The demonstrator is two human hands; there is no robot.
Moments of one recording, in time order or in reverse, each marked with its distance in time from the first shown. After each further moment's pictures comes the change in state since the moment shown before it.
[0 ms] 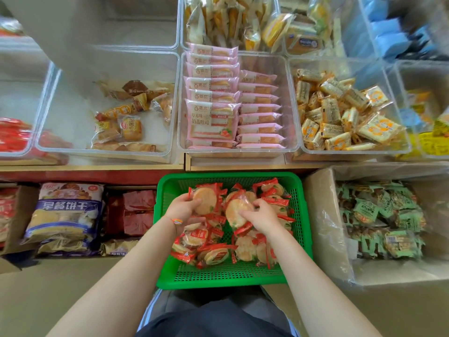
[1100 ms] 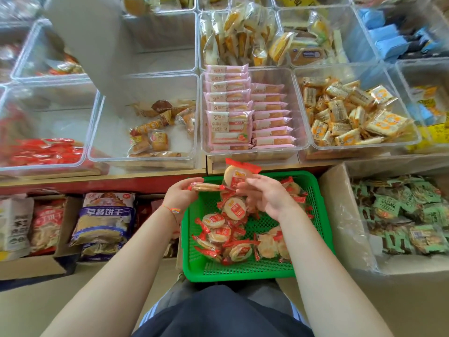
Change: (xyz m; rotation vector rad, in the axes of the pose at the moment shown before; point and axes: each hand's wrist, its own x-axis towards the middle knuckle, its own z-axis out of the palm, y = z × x) left_hand -0.041 0.040 -0.061 0.171 0.045 0.343; right_hand -0.049 -0.070 -0.006 0.874 -0.330 -0.160
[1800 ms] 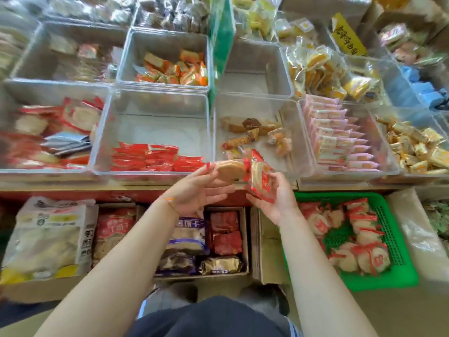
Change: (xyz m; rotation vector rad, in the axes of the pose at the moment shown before) left_hand 0.015 0.042 -0.334 -0.504 -0.632 -0.042; right_hand 0.045 0.066 0.357 0.233 0.267 -0.153
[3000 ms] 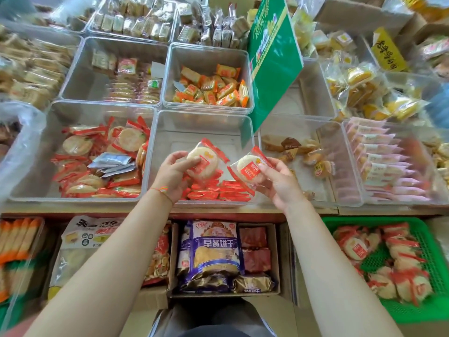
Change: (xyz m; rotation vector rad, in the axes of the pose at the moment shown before) left_hand -0.024 0.134 -0.122 -0.074 0.507 0.274; right_hand 0.052 0.002 0.158 -0.271 -0.072 -0.104
